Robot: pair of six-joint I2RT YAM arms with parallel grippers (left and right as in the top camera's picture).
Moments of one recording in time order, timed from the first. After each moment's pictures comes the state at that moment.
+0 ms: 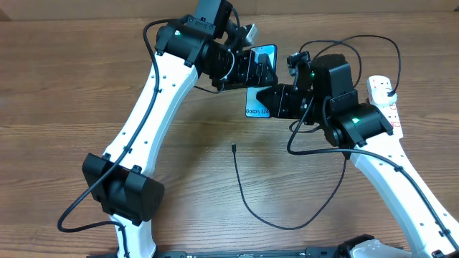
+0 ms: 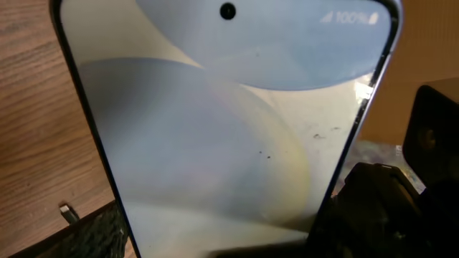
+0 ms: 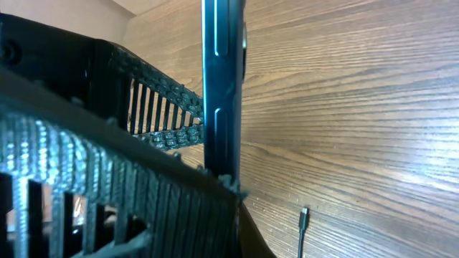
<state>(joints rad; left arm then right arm) -0.43 2.00 2.11 -1.21 0.66 -0.34 0.36 1.39 1.20 -0.51 -0.46 0.53</state>
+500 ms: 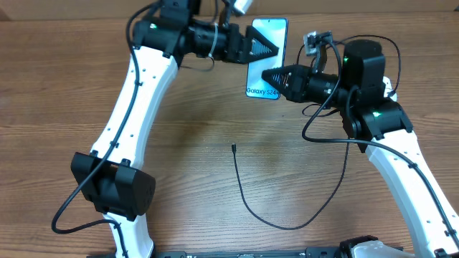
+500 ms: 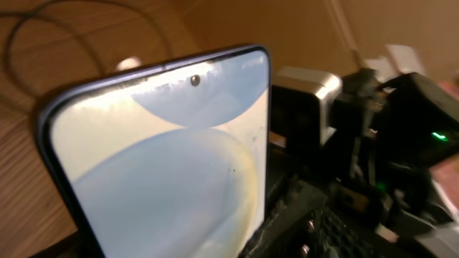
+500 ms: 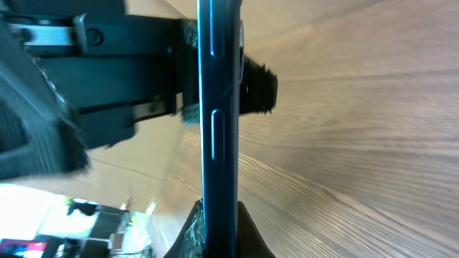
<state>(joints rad) -0.31 2.00 2.11 -0.87 1.17 -0.26 0.21 1.38 1.20 -0.26 -0.82 0.60</state>
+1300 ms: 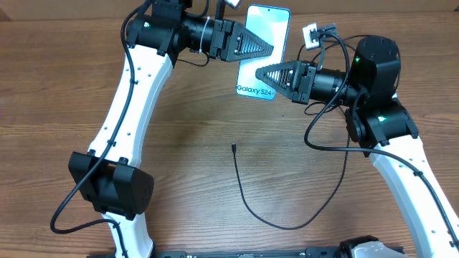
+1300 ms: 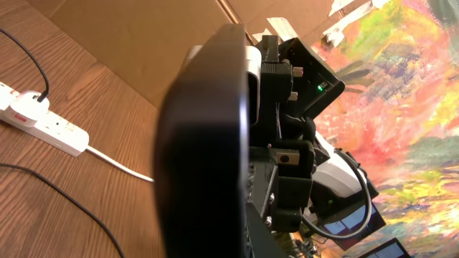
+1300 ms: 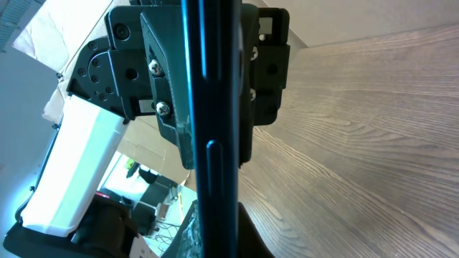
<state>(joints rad) -0.30 2.00 2.11 -0.78 1.54 -0.24 0.21 1.35 1.21 -0.10 -1.02 0.69</state>
